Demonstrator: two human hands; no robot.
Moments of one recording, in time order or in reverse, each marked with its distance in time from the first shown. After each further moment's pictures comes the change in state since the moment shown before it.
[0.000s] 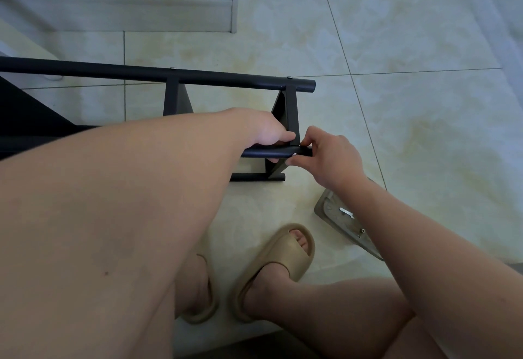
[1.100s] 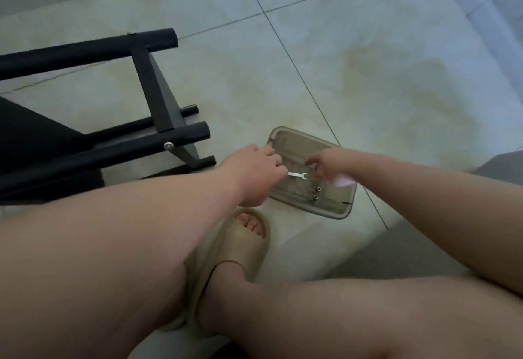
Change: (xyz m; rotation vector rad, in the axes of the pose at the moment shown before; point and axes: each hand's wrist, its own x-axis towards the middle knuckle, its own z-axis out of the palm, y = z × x) left_hand 0.079 0.049 0.175 1.213 0.055 0.851; right_hand -0.016 0.224 0.010 -0.367 -0.711 0.258
